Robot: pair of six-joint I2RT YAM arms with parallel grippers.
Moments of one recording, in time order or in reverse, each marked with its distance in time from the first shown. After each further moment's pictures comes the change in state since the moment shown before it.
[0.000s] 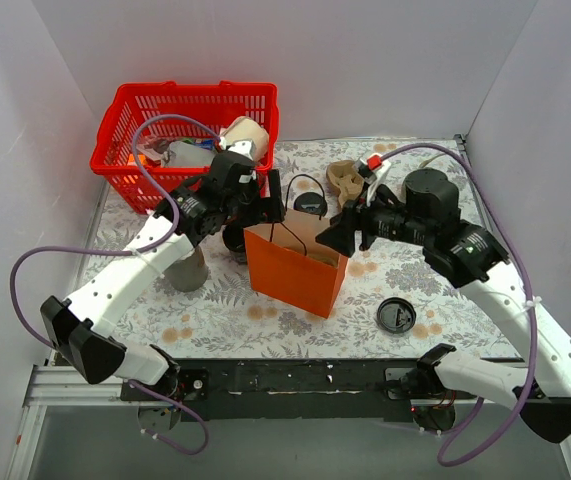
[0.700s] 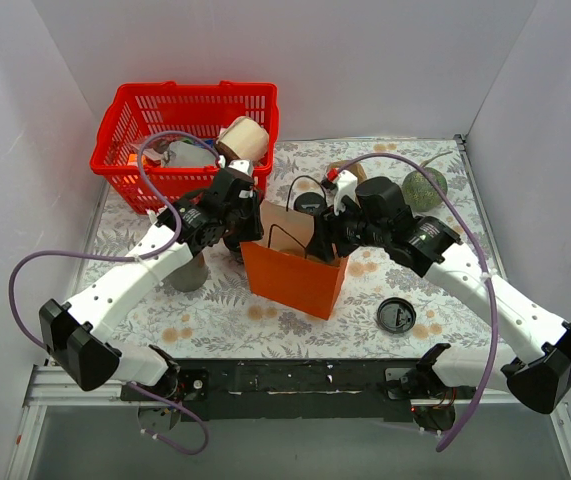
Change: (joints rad) left arm 0.000 -0.034 -0.142 0.000 0.024 -0.015; right arm 0.108 0.182 -0.035 -0.046 0.209 0.034
